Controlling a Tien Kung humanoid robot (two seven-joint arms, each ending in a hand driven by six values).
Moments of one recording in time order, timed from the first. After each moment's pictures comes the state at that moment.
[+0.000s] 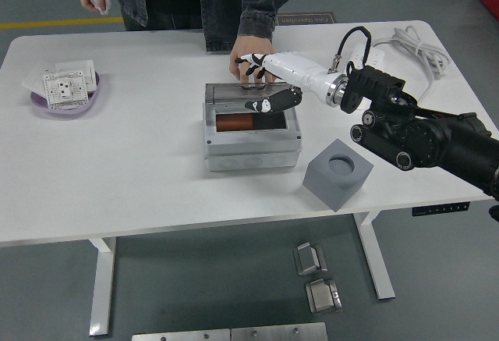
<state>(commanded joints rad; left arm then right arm) 0.00 0.15 -0.34 -0.19 0.46 0.05 0.09 1.08 -0.27 0.16 0.77 -1.41 -0.19 0.33</state>
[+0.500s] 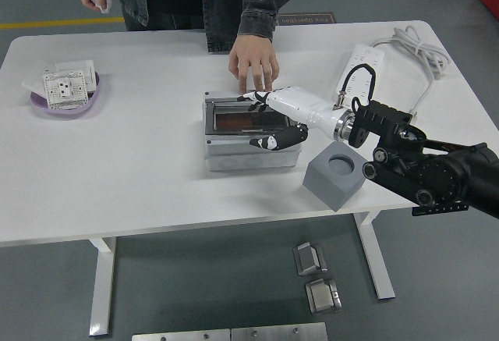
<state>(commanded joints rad) 0.01 0.14 -0.31 -0.19 0.43 0.05 0.08 0.94 -0.36 0.25 0.96 -1.53 -0.19 0.28</state>
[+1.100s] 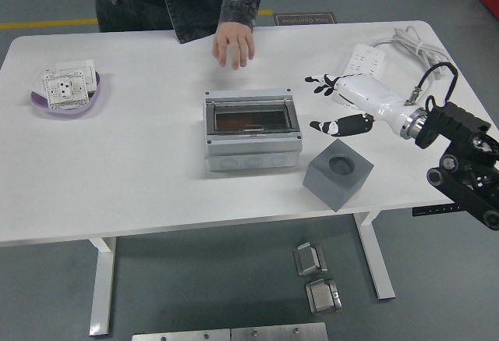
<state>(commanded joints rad) 0.06 0.12 -0.50 -0.18 0.63 0.05 0.13 0.59 -0.62 0.73 1.23 -1.70 -0.15 0.24</state>
